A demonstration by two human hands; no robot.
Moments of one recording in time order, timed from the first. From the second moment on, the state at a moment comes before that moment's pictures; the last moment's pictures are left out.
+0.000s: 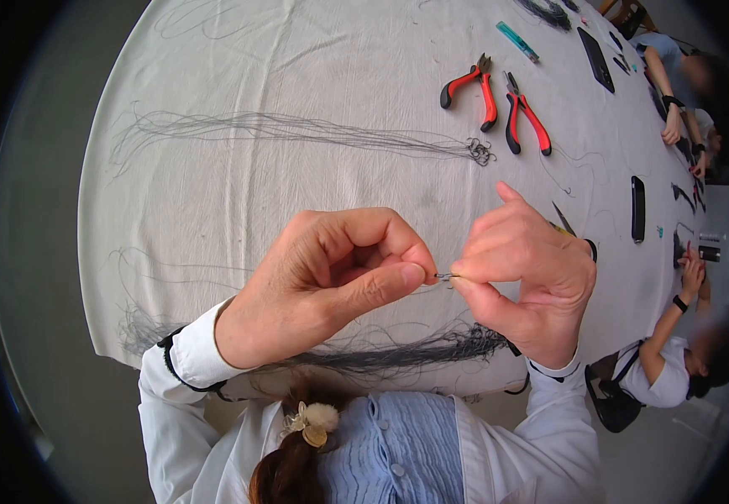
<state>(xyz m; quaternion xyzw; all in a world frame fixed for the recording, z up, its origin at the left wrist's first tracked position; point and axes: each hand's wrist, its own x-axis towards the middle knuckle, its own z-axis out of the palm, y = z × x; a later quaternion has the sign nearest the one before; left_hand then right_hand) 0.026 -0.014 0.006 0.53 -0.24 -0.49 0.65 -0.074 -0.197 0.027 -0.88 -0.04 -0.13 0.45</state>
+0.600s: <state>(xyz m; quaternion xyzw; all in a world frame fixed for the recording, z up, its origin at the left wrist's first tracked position) 0.026 -0.015 0.006 0.48 -0.17 -0.54 0.67 -0.075 -0.200 0.028 -0.86 0.00 -0.05 0.50</state>
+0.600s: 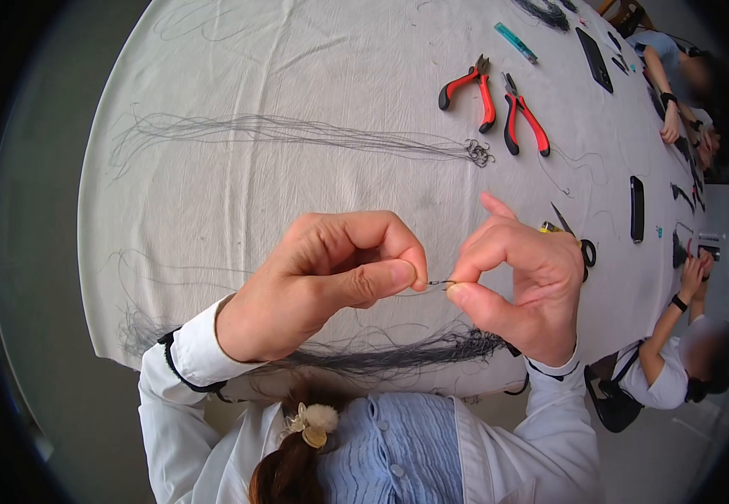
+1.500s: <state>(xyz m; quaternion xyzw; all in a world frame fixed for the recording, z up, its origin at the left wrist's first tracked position) 0.026 -0.019 0.003 0.63 -0.38 -0.34 0.59 -0.073 -0.193 0.024 -0.88 -0.01 -0.01 0.48</state>
